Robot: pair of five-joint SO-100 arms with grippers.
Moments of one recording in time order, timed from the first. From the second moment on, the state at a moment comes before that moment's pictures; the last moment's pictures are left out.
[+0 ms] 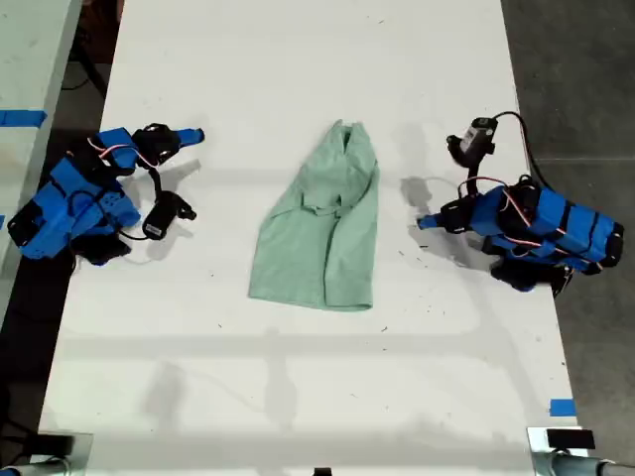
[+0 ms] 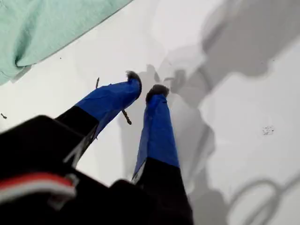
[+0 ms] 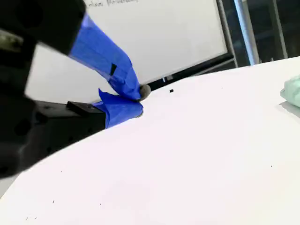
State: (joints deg) arm 0 -52.1 205.7 186.3 47.6 31.7; arm 1 24.9 200.2 174.5 77.6 -45.1
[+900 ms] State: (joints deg) arm 0 -52.0 205.7 186.3 47.6 31.6; arm 1 21.3 200.2 174.6 77.6 -28.2
